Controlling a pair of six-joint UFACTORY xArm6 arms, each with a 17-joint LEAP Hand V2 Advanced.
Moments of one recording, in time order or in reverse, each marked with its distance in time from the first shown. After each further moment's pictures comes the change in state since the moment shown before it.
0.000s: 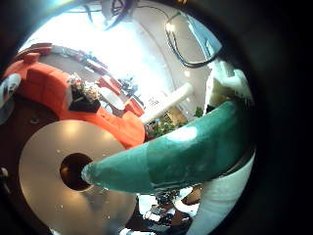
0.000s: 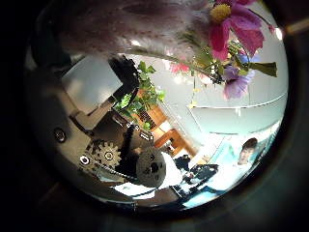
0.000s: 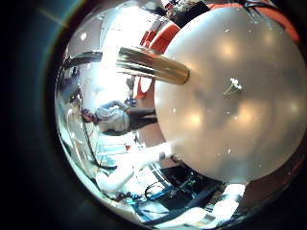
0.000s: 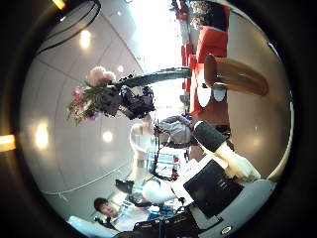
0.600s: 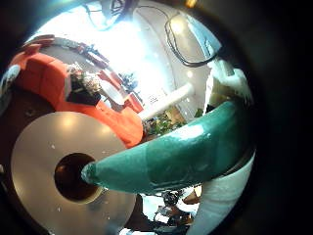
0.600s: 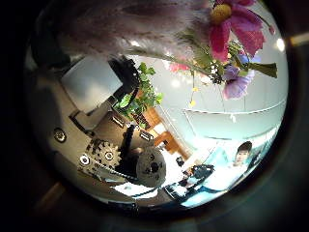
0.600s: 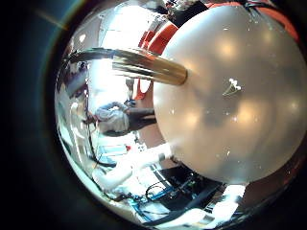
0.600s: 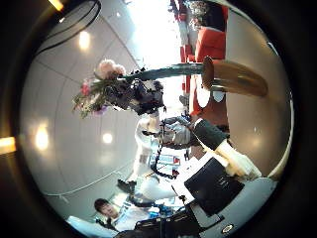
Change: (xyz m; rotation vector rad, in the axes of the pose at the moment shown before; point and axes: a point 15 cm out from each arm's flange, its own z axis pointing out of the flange) left arm -0.056 -0.004 0.013 -0.018 0.049 -0.073; right arm 0.011 -0.006 0.002 0.005 0.002 0.022
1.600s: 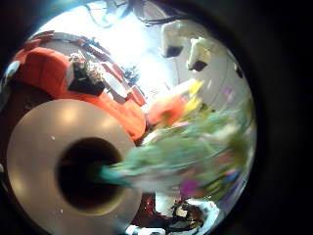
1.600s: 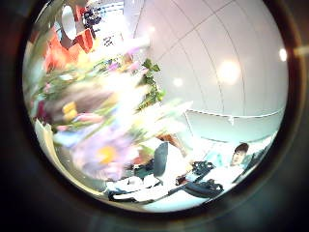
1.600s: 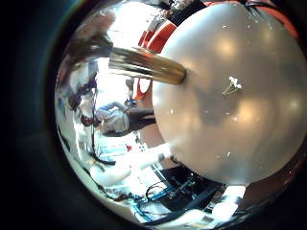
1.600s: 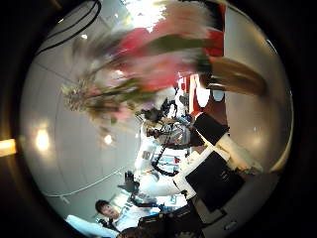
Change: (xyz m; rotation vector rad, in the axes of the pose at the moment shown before) left arm -0.070 0.012 -0.010 0.013 -0.058 -0.012; right arm 0.005 -0.001 0.002 -0.005 0.001 -0.001
